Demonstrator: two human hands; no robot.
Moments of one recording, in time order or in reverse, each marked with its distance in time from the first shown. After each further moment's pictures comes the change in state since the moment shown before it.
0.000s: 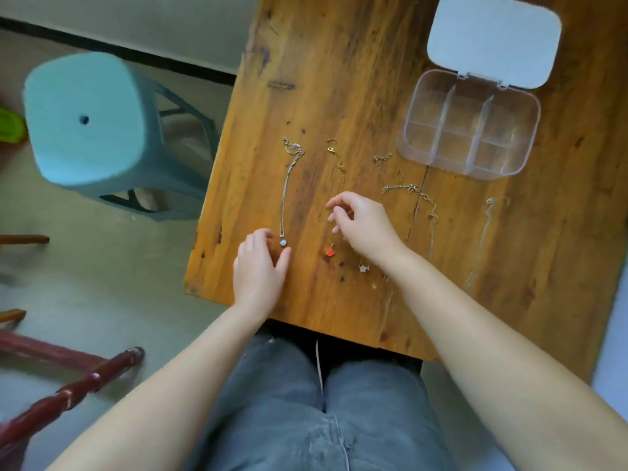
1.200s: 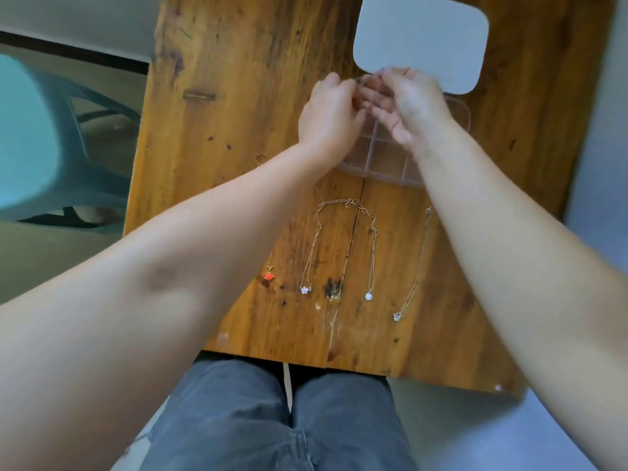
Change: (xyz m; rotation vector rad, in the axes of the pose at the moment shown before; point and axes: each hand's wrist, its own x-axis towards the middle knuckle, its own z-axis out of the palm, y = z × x) left_hand 0.149 0.243 0.049 -0.046 -0.012 0.524; right_hand 0.107 -0.022 -0.170 0.866 0.270 0.181
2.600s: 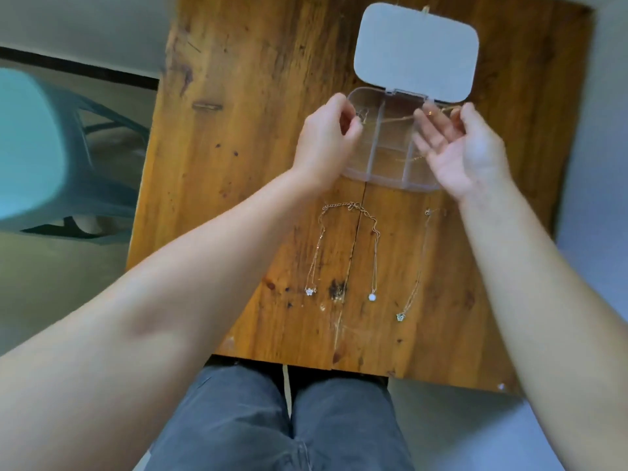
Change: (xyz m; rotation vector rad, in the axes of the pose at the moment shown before) left_hand -0.033 0.001 -0.023 -0.330 0.017 -0.045; right_hand -0.054 0.003 -0.057 0.448 0.151 -0.005
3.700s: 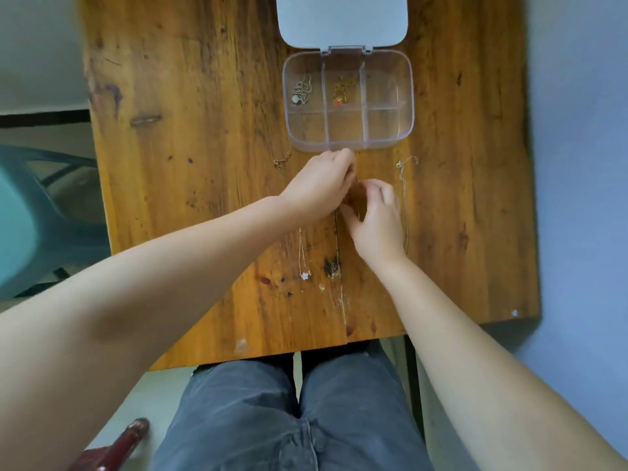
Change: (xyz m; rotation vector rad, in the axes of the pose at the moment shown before) left_hand -0.048 -0.022 0.037 0.371 -0.600 0.484; right_hand -0.068 0.140 -0.066 -1.405 0.192 -0.395
